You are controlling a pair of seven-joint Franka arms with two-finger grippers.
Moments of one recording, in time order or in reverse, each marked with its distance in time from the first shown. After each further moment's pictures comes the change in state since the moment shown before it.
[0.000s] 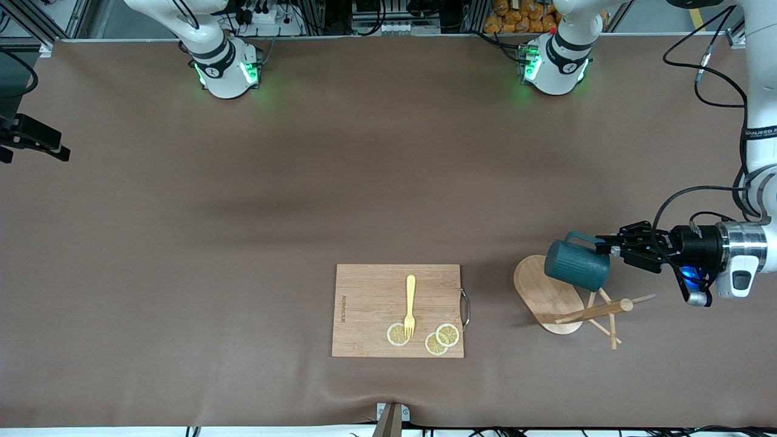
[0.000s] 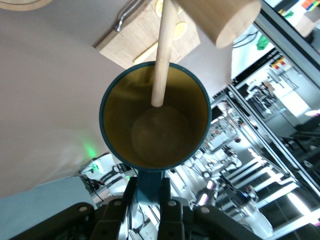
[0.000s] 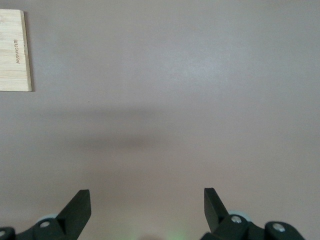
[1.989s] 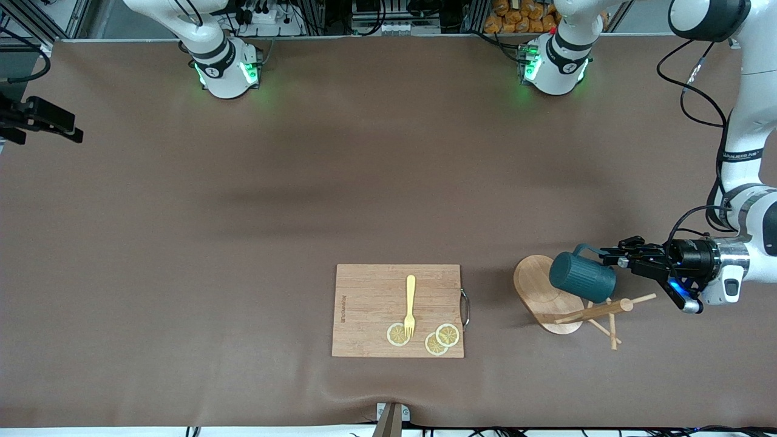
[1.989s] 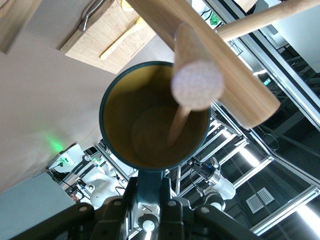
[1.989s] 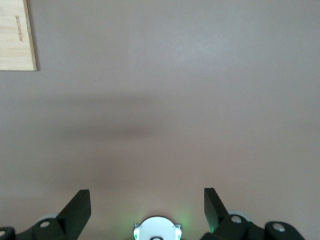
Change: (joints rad) left arm 0.069 0.152 -0.003 0.001 -0.166 -0.067 0.202; right arm 0.045 -0.005 0.001 0.040 0.000 -0.135 0.059
